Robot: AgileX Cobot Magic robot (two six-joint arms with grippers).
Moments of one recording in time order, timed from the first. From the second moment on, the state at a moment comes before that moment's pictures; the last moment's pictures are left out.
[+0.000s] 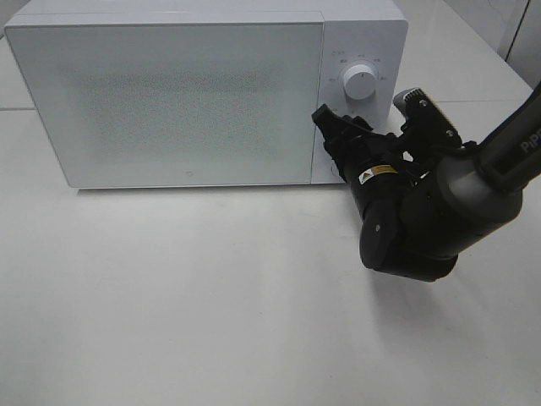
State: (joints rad) left arm 0.05 0.00 -0.50 -0.07 1.05 0.05; right arm 0.65 2.08 -0.79 0.74 -1.23 0.53
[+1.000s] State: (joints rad) left arm 0.05 0.00 -0.50 -0.07 1.05 0.05; right arm 0.65 2.08 -0.78 0.73 -1.22 1.10
